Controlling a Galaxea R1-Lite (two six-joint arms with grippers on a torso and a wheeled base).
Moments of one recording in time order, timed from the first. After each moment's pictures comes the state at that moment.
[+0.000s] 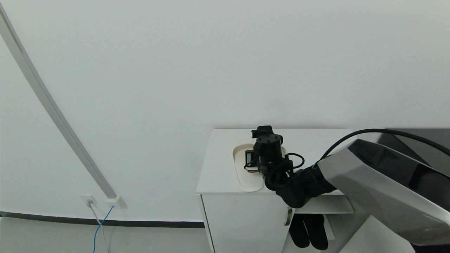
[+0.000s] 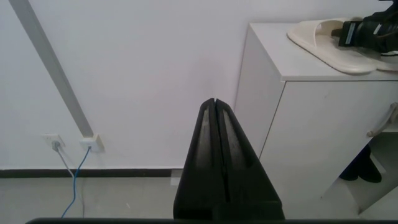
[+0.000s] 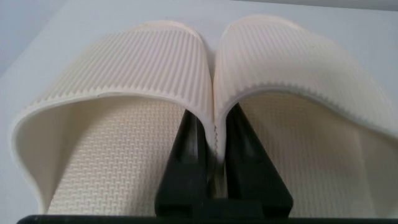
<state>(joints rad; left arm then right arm) 0.00 0.00 0.00 0.00 0.01 0.00 0.70 2.39 -1.46 -0.75 -0.54 0.16</state>
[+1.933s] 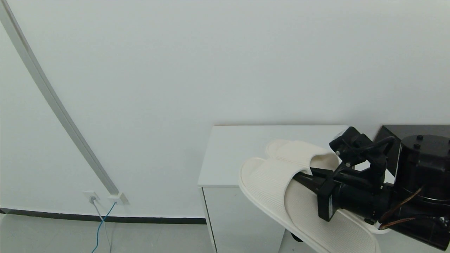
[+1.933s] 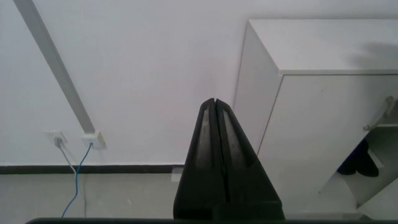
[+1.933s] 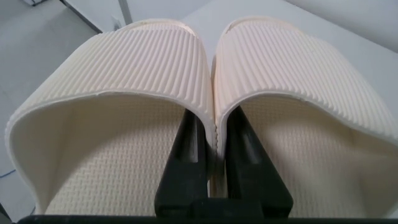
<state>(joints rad) 0.00 0.00 0.00 0.00 0.01 0.00 0.75 1.50 -0.57 -0.76 0.00 -0.08</state>
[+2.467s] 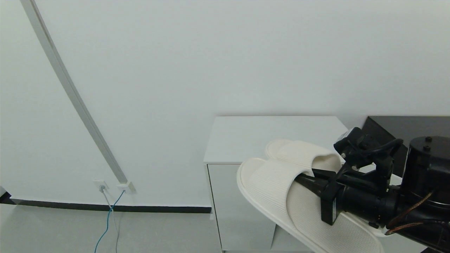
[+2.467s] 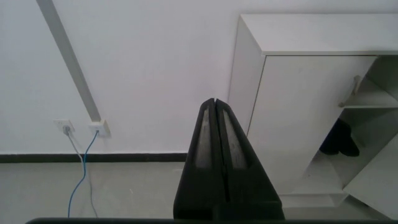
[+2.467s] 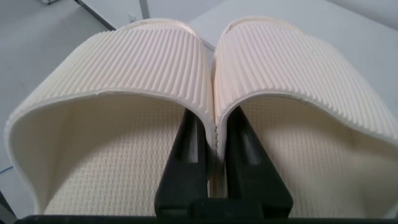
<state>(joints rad) 0.00 0.00 0.00 0.00 0.01 0.00 0.75 1.49 -0.56 -0.76 0.00 -0.08</state>
